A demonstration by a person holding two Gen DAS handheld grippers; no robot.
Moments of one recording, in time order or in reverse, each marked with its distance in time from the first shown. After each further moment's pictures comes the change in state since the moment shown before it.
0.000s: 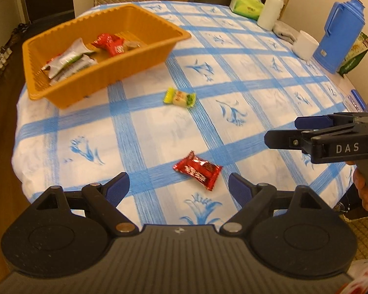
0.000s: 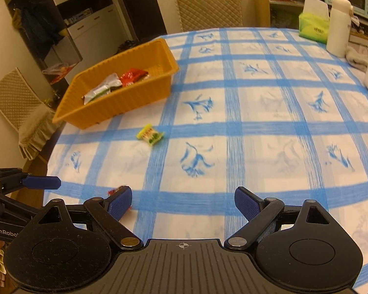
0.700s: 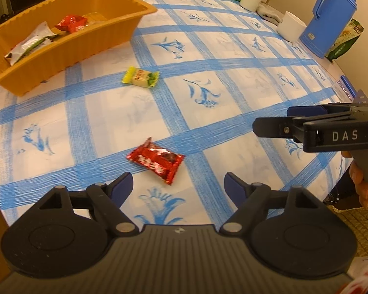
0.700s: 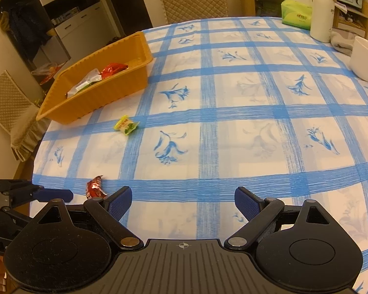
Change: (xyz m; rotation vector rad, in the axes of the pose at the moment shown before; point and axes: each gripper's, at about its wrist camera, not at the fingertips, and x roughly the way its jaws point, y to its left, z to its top) left arm 0.034 -0.033 -0.003 0.016 0.071 -0.078; right arm -0.004 -0.028 -0.008 0.043 0.025 -0.038
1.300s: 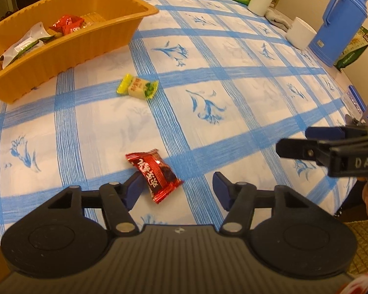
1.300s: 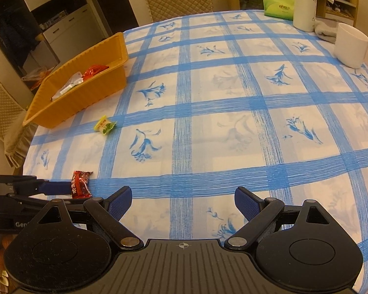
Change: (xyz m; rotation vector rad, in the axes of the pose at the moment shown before) left arm 0.023 0.000 0.021 -0.036 -0.022 0.027; right arm -0.002 -0.026 -0.003 0.049 0.011 -0.028
